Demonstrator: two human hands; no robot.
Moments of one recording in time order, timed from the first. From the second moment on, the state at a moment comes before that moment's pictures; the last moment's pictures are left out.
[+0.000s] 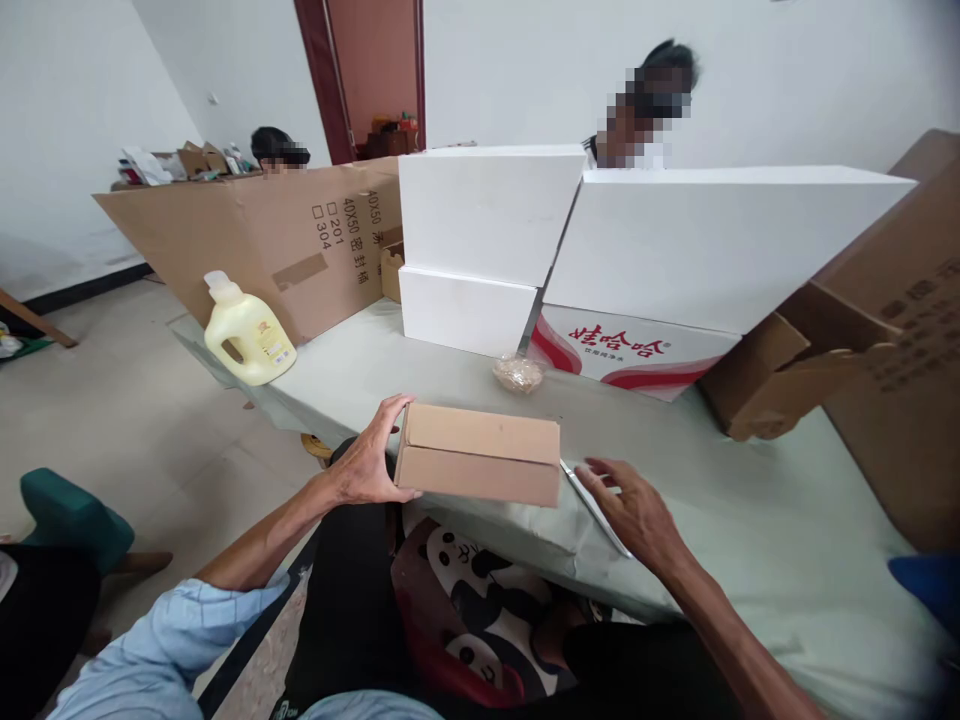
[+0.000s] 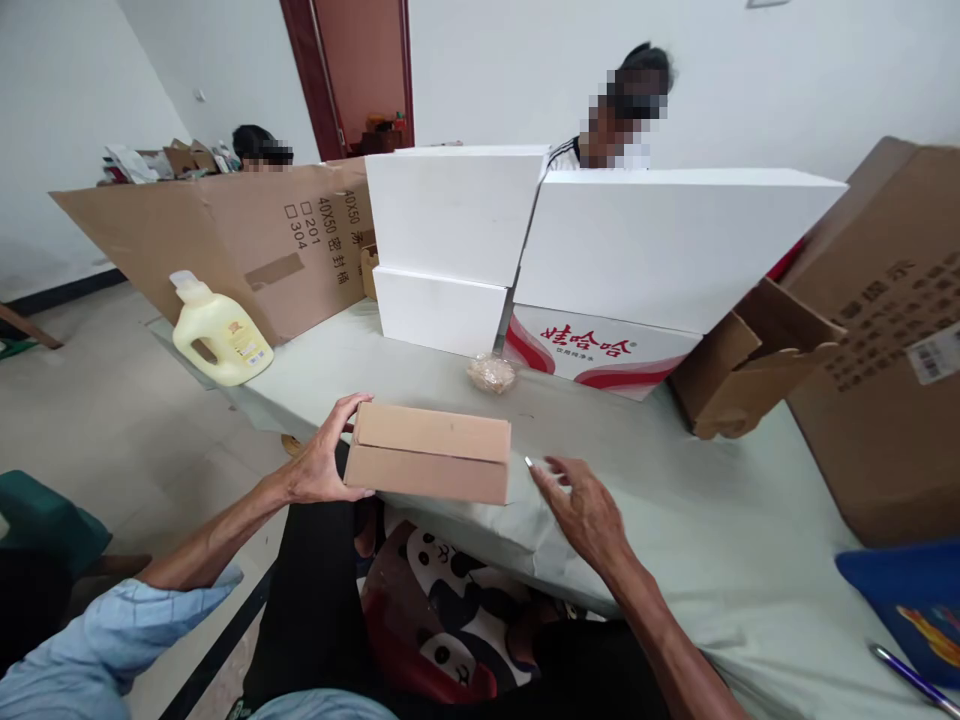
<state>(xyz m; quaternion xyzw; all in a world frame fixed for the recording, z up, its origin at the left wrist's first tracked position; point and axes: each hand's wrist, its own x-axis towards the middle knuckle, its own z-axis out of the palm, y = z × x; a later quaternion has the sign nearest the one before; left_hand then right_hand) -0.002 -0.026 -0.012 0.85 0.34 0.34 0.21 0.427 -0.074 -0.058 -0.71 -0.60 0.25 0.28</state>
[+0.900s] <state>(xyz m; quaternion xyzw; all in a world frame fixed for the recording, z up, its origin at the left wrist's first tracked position) 0.007 -0.023 -0.025 0.82 0.34 0.41 0.19 0.351 -0.075 0.041 -0.42 -0.87 -0.04 0.27</state>
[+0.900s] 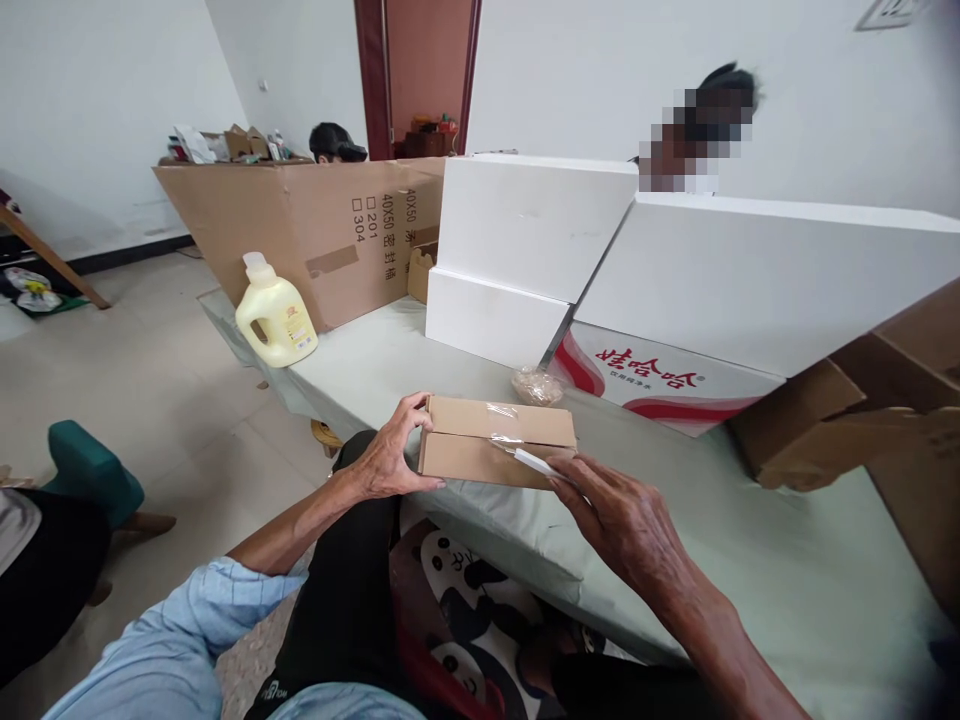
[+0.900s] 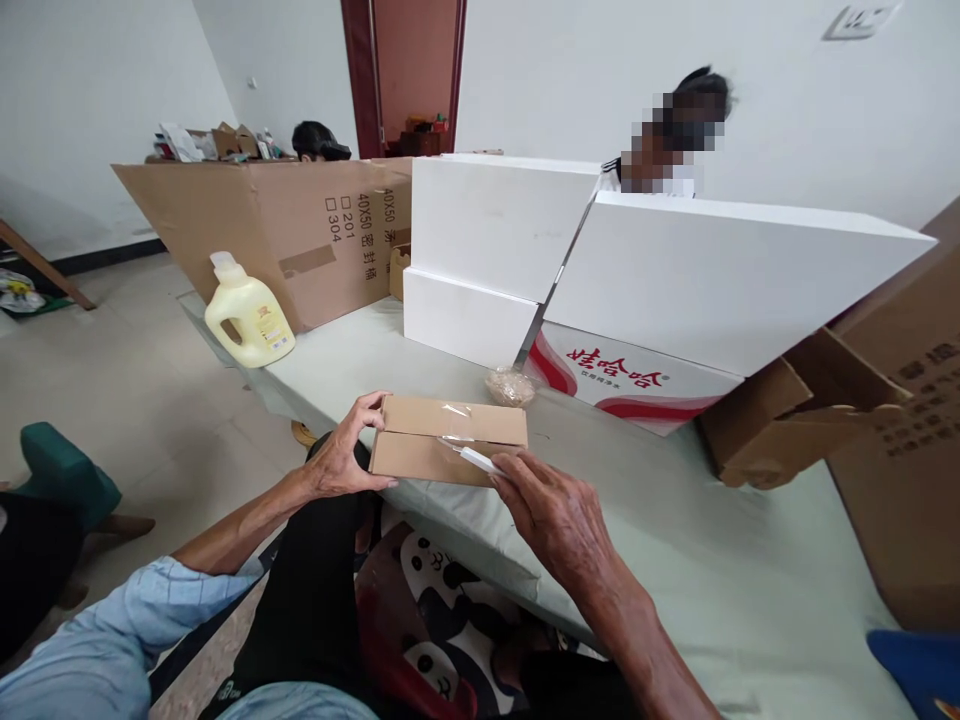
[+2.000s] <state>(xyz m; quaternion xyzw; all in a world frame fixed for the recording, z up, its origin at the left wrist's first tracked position) 0.013 -0.026 -0.024 0.83 0.33 0.41 0.18 0.349 -0.069 0.074 -0.42 -0.88 -0.14 0.18</state>
